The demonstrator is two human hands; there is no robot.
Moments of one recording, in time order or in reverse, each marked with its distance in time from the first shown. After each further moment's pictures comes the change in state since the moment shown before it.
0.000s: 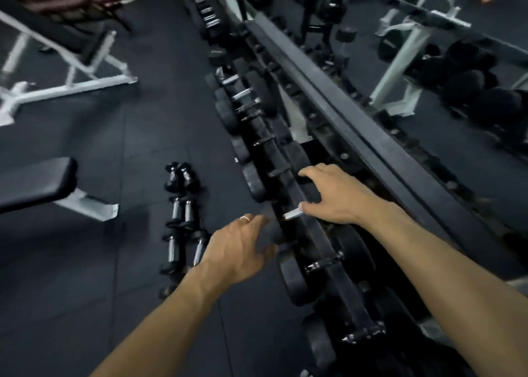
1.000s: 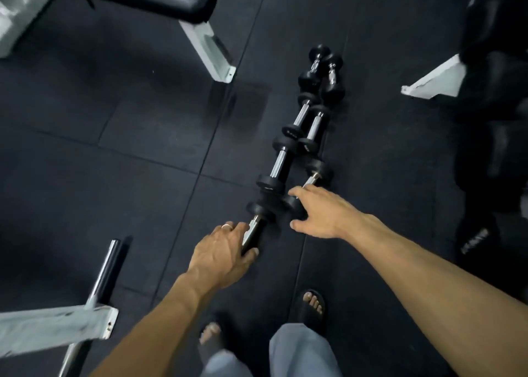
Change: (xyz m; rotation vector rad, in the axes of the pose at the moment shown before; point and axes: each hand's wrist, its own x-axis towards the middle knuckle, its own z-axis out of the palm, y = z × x) left_hand -0.103 -0.450 0.213 -0.290 -0.166 -0.730; right_hand 0.283 -0.314 0.412 -0.121 -0.649 -0.391
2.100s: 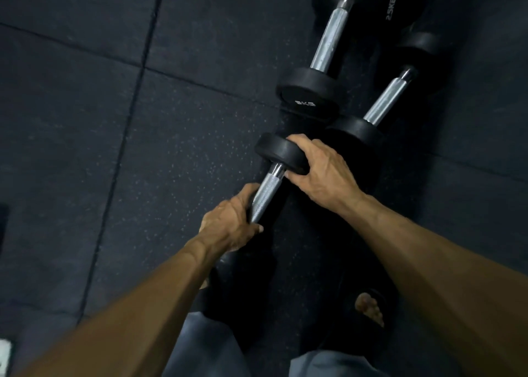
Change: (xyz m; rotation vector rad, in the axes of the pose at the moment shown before) left_hand 0.257 -0.180 0.319 -0.317 -0.345 -0.127; right_hand 0.304 0.080 0.309 0.258 0.218 0.116
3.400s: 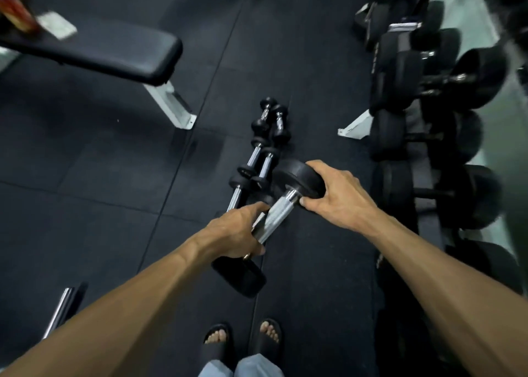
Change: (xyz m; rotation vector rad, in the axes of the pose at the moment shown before) left_hand -0.402 0.405 -0.199 0.213 0.101 0.331; right_hand -0.335 -0.084 -0.519 0.064 0.271 -0.085
